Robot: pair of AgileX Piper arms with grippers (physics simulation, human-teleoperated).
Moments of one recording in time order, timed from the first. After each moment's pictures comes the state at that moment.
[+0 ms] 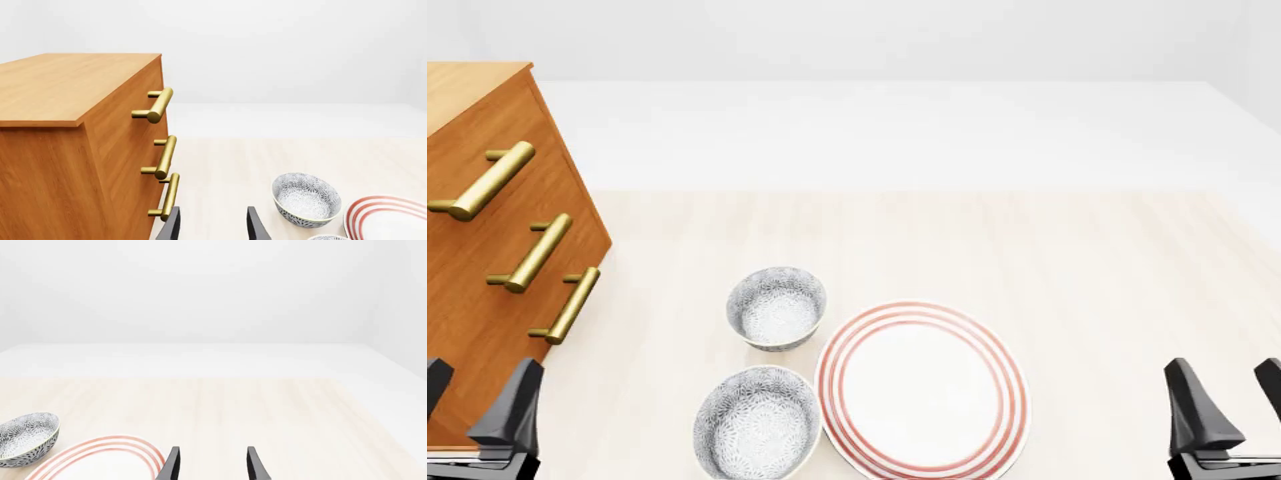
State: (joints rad) left arm 0.00 0.00 0.00 0.00 0.00; right arm 0.00 0.00 0.00 0.00 0.00
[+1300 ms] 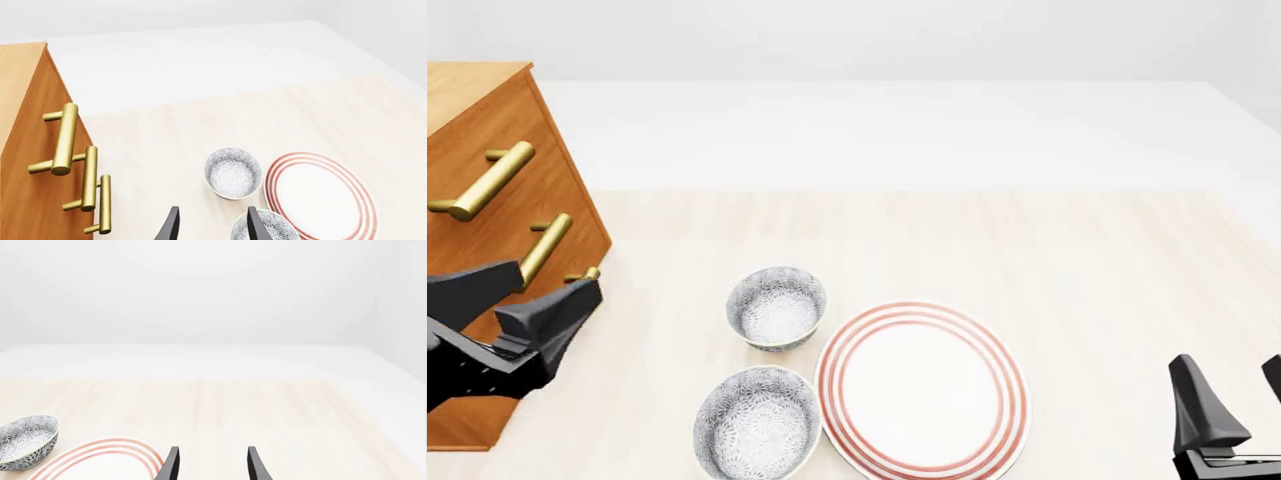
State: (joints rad) left arm -0.33 0.48 -0.57 0.43 -0.07; right arm 0.00 0.00 -0.02 0.02 0.00
